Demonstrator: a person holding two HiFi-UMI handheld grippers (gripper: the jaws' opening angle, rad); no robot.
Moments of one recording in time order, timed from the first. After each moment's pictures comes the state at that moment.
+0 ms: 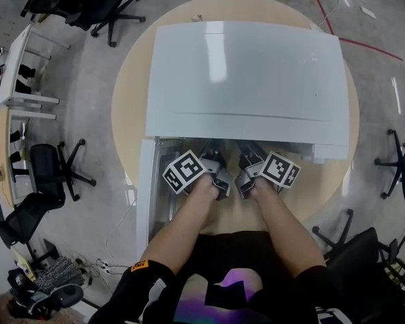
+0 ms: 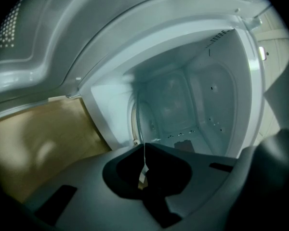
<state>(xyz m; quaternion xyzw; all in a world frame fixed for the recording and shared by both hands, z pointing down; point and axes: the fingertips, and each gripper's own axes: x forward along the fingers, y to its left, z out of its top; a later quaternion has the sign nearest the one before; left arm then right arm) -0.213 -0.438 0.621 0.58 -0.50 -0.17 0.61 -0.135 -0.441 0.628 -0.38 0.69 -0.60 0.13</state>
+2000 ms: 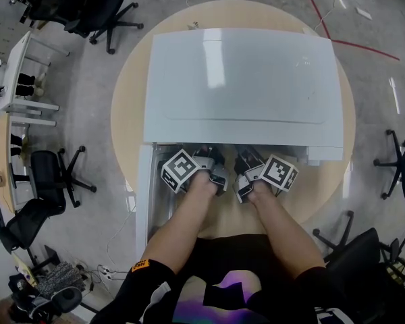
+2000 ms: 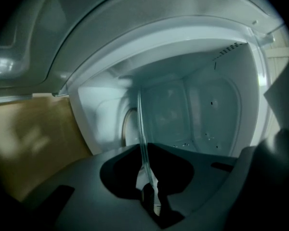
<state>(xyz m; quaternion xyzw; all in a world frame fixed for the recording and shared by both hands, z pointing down) -0.219 -0.462 0.609 0.56 -0.49 -0.25 0.61 -0.133 -0.443 0.611 -0.36 0.67 -0.62 0.18</state>
